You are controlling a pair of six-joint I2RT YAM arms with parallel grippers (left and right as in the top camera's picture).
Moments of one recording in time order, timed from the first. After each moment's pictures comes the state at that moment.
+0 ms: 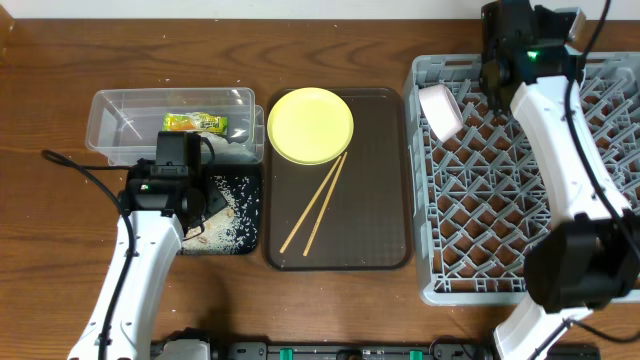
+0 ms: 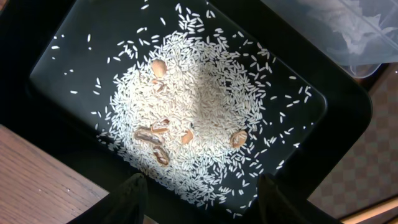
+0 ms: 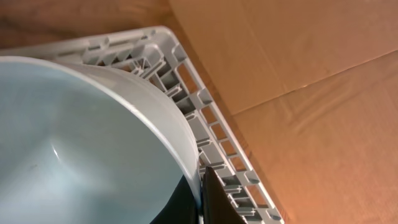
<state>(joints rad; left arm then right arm) -0.02 1.29 0.92 -0.91 -0.14 -0.64 0.11 1.91 1.77 -0.98 1.07 0.27</state>
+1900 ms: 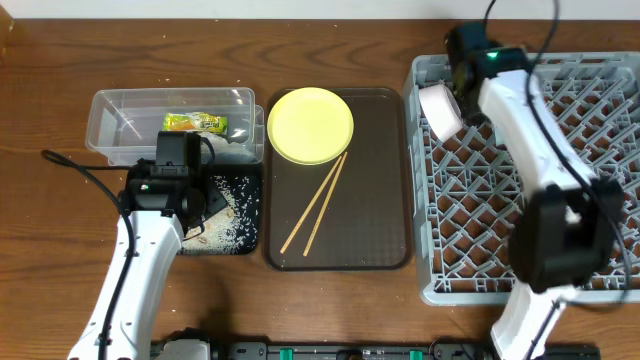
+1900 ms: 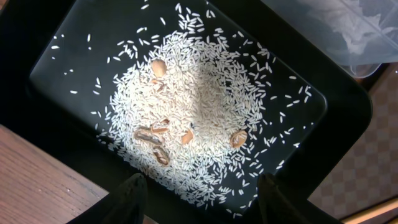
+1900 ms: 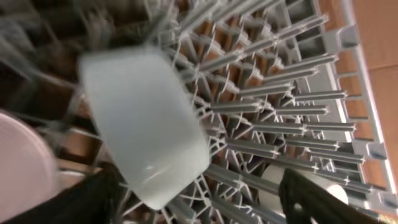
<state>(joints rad) -0.02 1.29 0.92 -0.91 -0.14 -0.64 0.17 1.96 1.76 -1.09 0.66 0.44</state>
